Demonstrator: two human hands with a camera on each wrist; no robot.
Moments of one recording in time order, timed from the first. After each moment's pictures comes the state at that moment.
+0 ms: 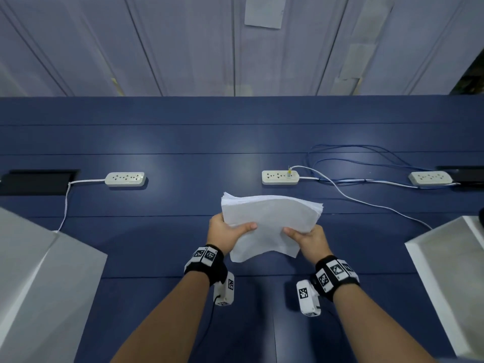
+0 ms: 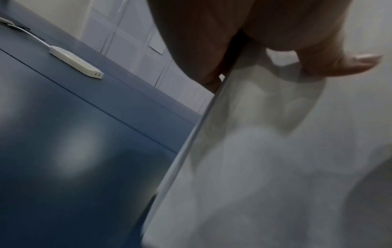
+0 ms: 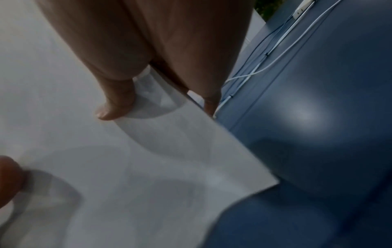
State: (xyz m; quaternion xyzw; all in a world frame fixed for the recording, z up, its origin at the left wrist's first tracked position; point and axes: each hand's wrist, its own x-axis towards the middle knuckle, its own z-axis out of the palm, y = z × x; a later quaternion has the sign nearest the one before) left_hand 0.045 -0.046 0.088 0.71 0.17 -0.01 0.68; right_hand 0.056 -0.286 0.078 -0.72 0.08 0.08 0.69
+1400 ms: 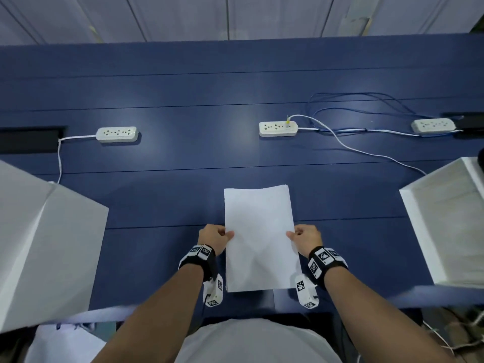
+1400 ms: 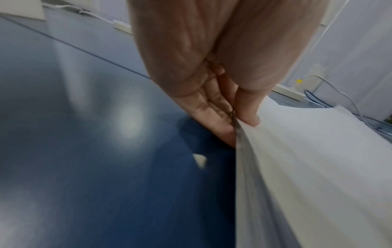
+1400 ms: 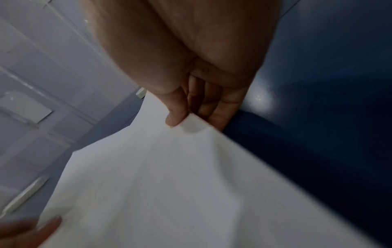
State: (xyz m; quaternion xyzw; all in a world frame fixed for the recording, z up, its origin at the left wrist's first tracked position) left_hand -0.068 -0.029 -0.008 0.84 0.26 -0.25 0.40; right_hand -0.043 -0.310 -0.029 -0.87 0.22 0.24 0.38
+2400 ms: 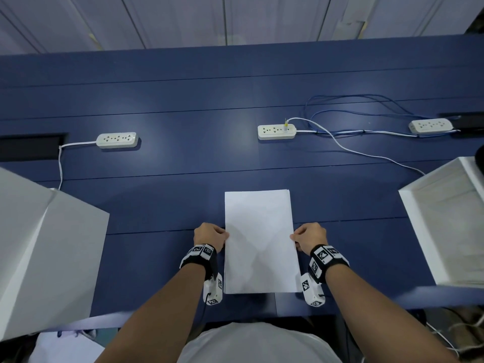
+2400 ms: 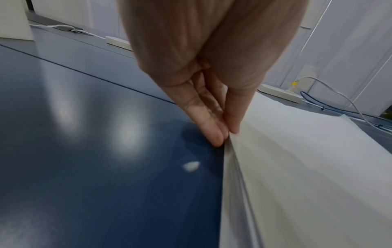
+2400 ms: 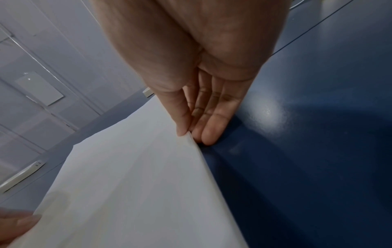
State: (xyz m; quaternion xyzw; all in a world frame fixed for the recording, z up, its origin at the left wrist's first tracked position) left_hand -0.055 -0.022 -0.009 0.83 0.32 -0.22 0.40; right_hand -0.034 -0.314 -0.008 -0.86 0.25 0.24 0.37
